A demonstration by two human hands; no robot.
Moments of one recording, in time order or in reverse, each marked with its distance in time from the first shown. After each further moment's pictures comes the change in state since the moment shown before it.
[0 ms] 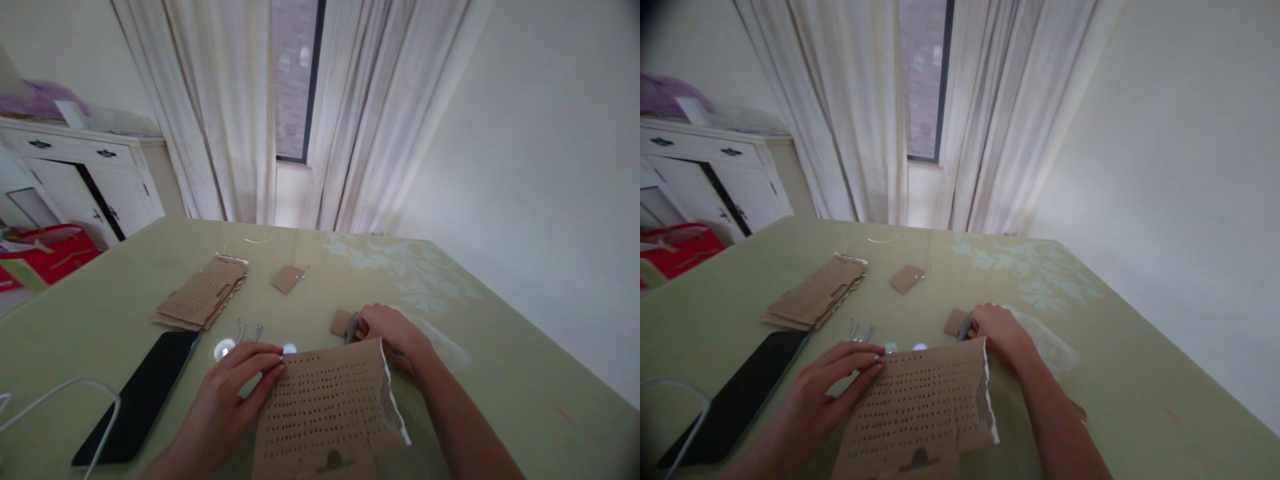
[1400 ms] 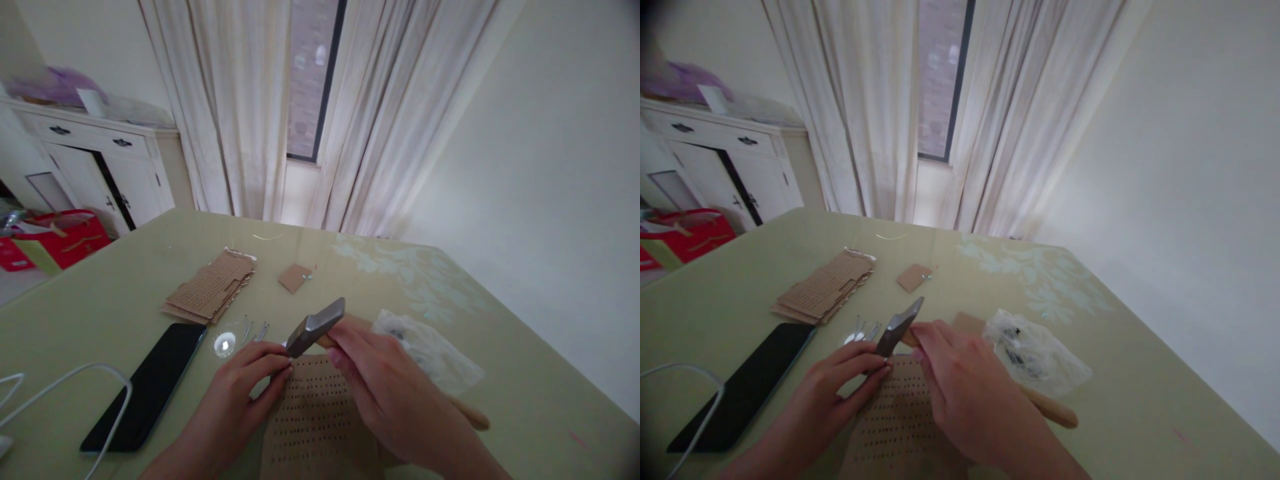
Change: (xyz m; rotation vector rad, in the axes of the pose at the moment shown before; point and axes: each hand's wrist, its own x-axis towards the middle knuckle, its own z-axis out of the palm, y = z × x) left_hand 0.004 0.011 -0.001 -0.047 -0.041 -0.064; right_hand -0.100 -0.101 -0.038 0.303 0.306 -0.507
